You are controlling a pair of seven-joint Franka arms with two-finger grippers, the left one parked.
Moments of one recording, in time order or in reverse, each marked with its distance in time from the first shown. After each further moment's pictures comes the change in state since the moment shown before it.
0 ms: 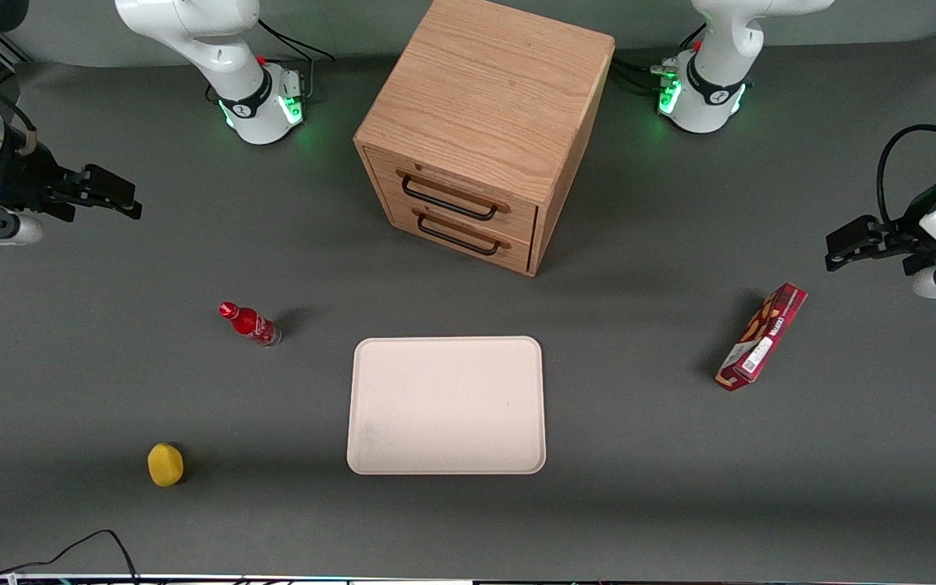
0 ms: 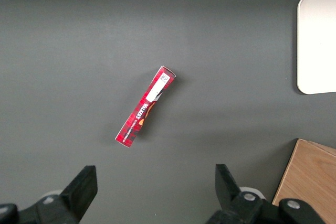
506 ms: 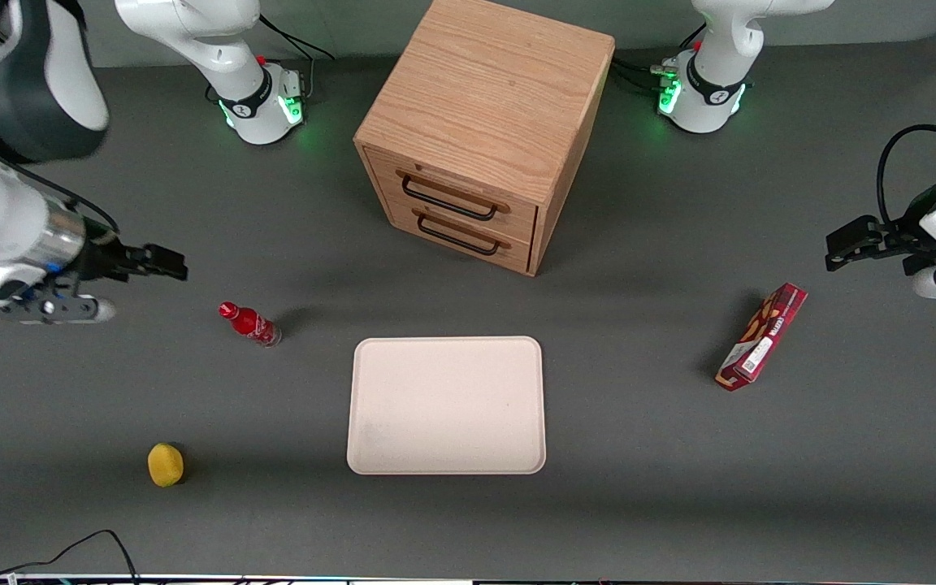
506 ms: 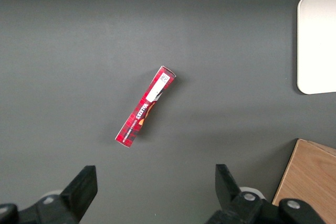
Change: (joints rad) arm 0.001 0.111 0.008 -0.206 -0.003 0.332 0.000
